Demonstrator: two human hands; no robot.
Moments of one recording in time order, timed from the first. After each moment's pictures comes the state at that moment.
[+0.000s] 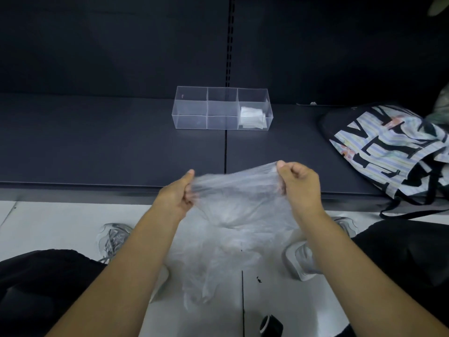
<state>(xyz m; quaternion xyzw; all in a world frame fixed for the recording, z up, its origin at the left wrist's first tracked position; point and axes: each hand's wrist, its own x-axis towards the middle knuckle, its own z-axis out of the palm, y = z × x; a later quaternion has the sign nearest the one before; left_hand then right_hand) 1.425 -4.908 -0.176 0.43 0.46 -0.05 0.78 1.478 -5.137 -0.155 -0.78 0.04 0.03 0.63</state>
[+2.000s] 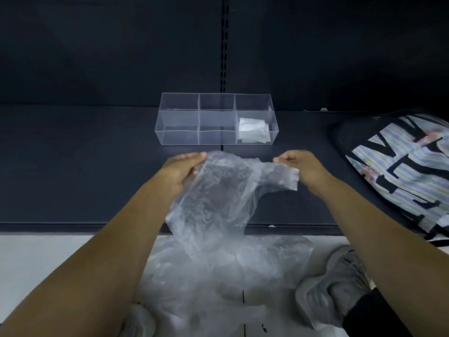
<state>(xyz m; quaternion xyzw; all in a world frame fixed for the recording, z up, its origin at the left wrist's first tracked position) 1.580 -4.872 -0.212 0.57 0.35 -0.08 0.74 1.651 -5.136 -0.200 -0.82 -0.02 0.21 0.53</state>
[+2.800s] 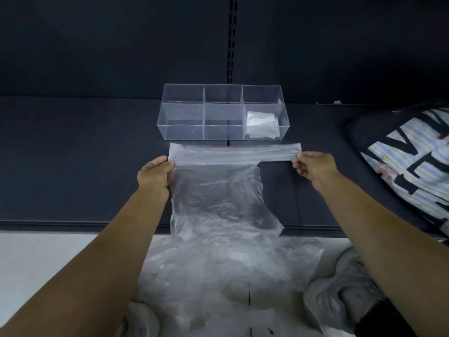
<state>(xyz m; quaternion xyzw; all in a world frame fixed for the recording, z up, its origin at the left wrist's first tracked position) 1.568 -4.829 -0.257 0.51 0.49 0.13 0.70 1.686 -5.138 -0.254 -0.75 0.24 0.14 0.60</state>
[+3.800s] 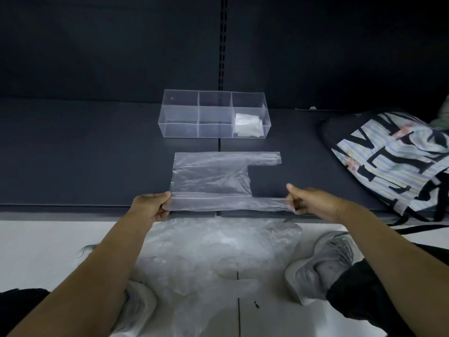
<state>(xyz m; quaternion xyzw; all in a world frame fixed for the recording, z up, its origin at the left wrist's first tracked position) 1.470 -4.839 -0.261 0.59 0.50 -0.05 0.64 1.579 -5.211 -0.217 -0.76 0.00 0.43 0.48</state>
